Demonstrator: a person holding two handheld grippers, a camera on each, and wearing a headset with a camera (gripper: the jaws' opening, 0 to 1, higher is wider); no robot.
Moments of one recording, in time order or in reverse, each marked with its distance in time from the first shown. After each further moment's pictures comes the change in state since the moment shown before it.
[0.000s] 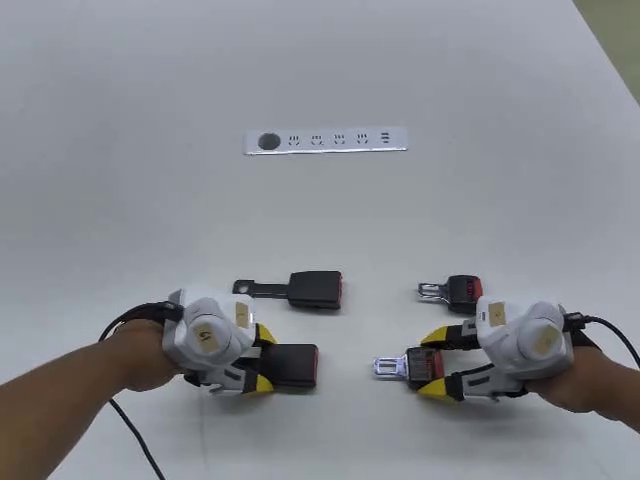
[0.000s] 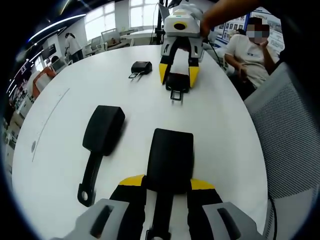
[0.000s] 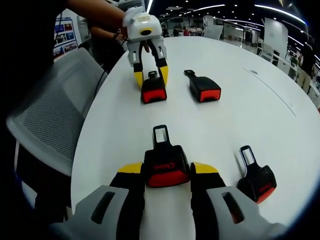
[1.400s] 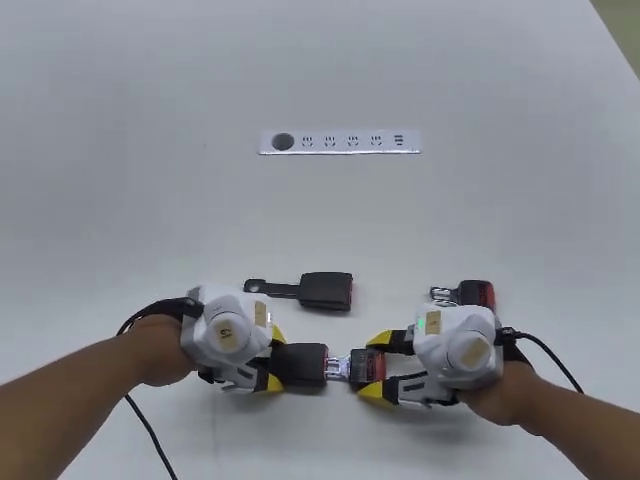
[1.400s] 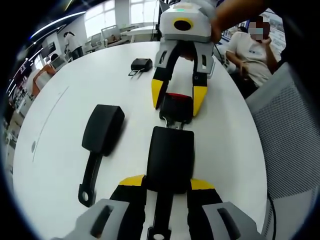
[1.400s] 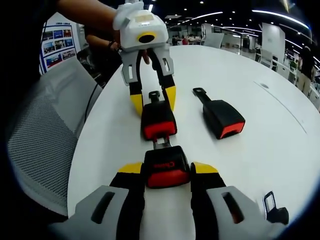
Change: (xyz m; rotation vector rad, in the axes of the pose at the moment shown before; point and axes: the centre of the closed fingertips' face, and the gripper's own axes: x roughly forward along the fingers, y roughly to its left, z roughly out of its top) left arm -0.001 0.001 0.002 -0.005 0.036 0.005; right arm 0.057 0.004 0.054 0.010 -0.082 -0.005
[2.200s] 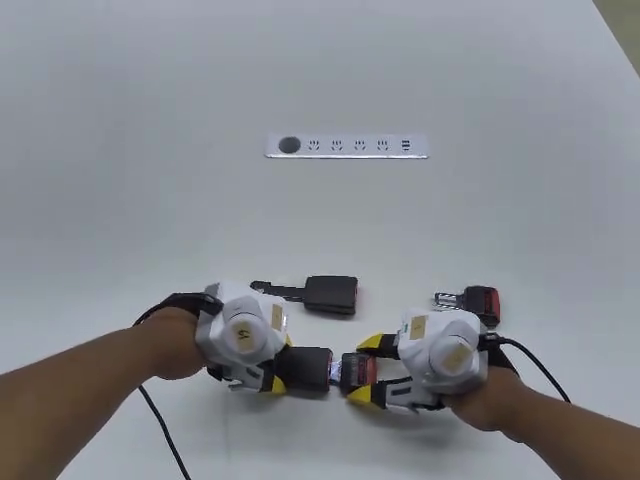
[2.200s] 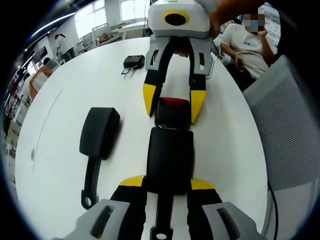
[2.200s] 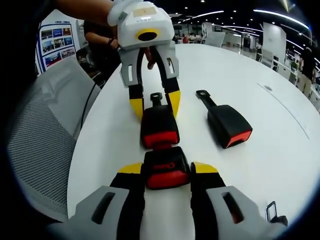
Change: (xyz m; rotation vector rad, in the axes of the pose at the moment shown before) left arm 0.001 0.000 0.000 0.055 0.058 -0.021; right arm 0.017 0.008 0.011 -0.012 0.016 -0.004
